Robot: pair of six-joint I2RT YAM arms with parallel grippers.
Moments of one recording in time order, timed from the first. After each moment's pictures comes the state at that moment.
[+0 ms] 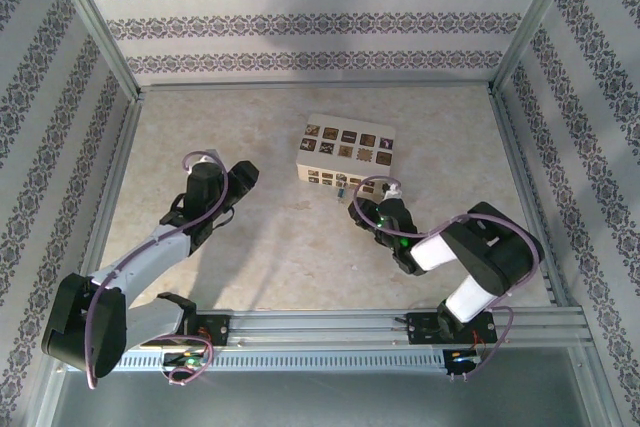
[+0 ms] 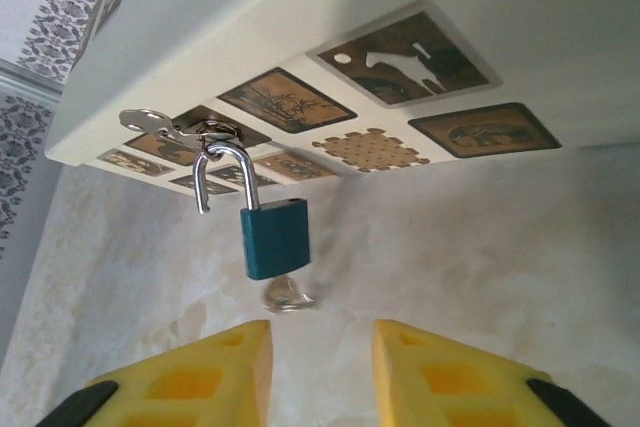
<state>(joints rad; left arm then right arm) -0.29 1.14 0.55 0.12 0.04 -0.98 0.59 1.60 0.28 0.87 0.06 0.96</state>
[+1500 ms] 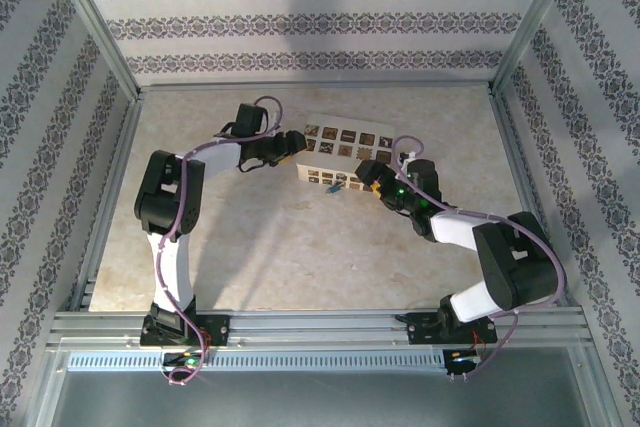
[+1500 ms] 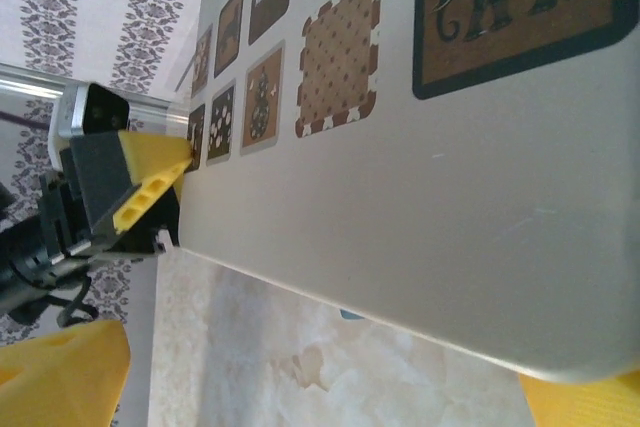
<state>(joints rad) -0.25 2.04 1.34 -0.11 0.62 -0.64 0.27 1.49 0.51 0.52 -0.43 1.00</state>
